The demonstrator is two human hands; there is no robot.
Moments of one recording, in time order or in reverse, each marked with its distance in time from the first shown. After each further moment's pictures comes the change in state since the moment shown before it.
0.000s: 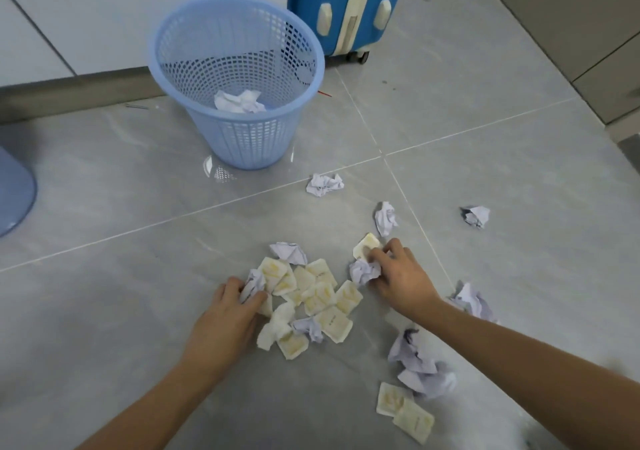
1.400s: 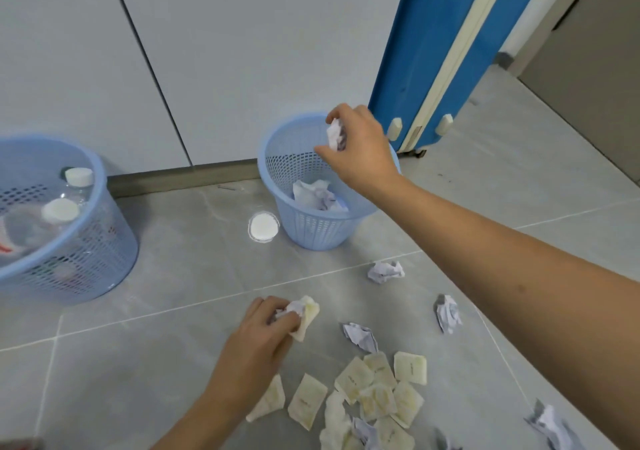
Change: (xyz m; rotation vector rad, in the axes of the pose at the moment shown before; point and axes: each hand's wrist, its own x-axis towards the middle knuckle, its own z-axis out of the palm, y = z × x) left_hand 0.034 -0.039 -0.111 -0.245 0.467 0.144; right_hand 0.206 -0.262 -0.238 0.367 0.569 -0.351
